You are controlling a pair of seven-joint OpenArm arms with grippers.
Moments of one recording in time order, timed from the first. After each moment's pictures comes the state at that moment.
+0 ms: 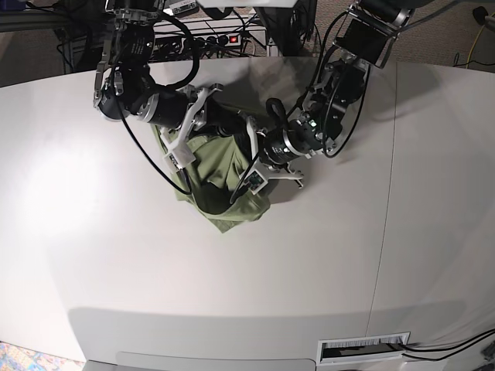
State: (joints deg) left arm -4.4 -2.8 25.0 80.4 -6.5 -23.4 30.9; right arm -10.9 3.8 9.0 106.3 53.9 37.4 -76.9
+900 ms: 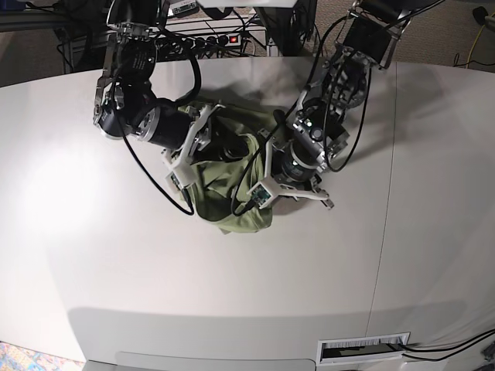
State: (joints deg) left arm -4.9 -3.9 25.0 93.6 14.6 -17.8 47.3; right arm -5.8 3.4 8.7 106.4 54.0 39.4 -74.2
